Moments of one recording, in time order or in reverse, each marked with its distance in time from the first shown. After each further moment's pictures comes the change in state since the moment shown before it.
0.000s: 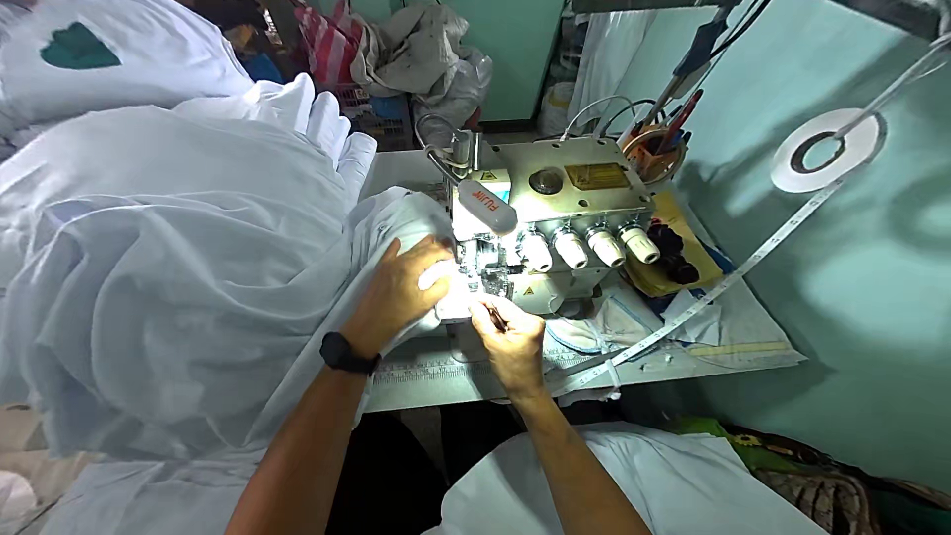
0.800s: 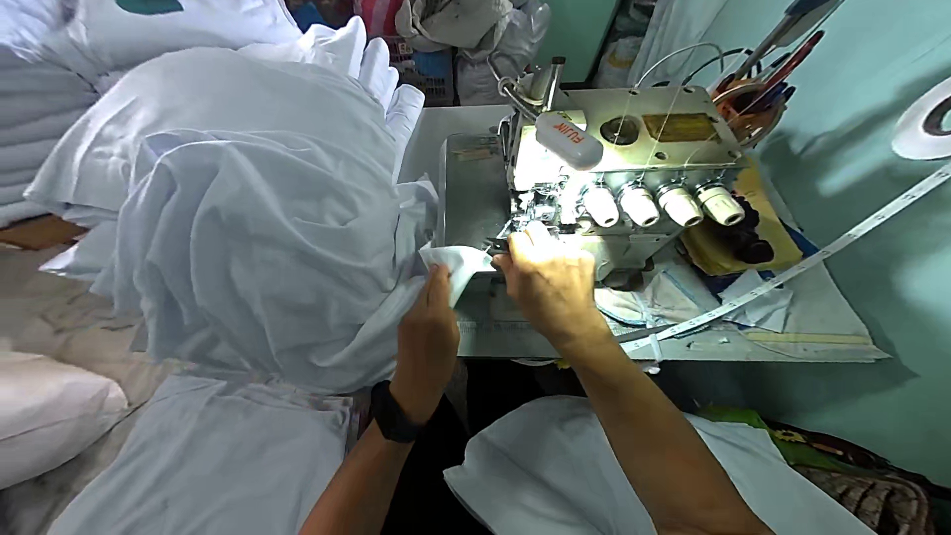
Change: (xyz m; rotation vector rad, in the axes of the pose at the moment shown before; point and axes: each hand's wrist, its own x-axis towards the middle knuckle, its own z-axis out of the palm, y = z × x) left_hand -0.099 0.064 0.028 0.243 0.337 -0.365; right_hand 0.032 -0.041 -0.010 -0.698 -0.397 -0.424
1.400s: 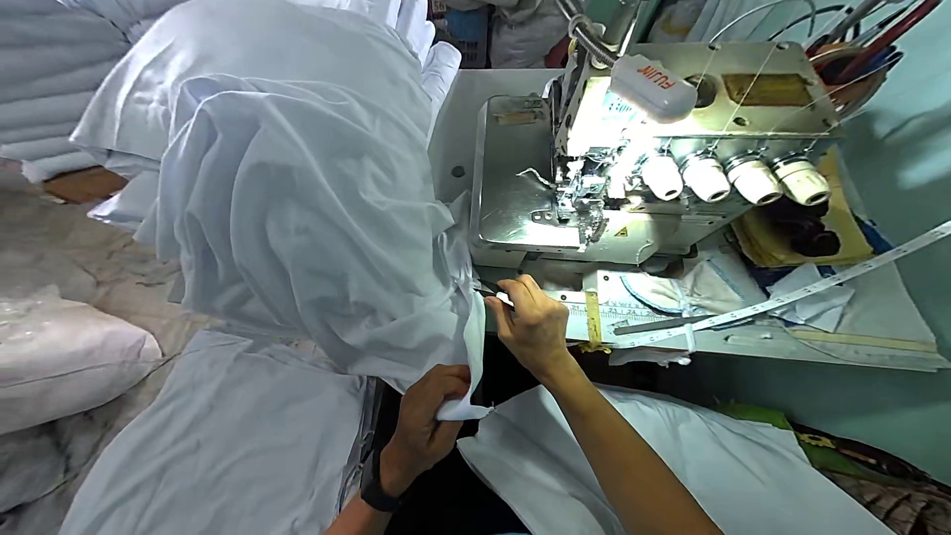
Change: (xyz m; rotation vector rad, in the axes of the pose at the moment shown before) left_hand -0.119 -0.037 -0.026 -0.683 -0.032 0.224; right_hand -0.077 -0.037 0.073 0.366 0.197 0.019
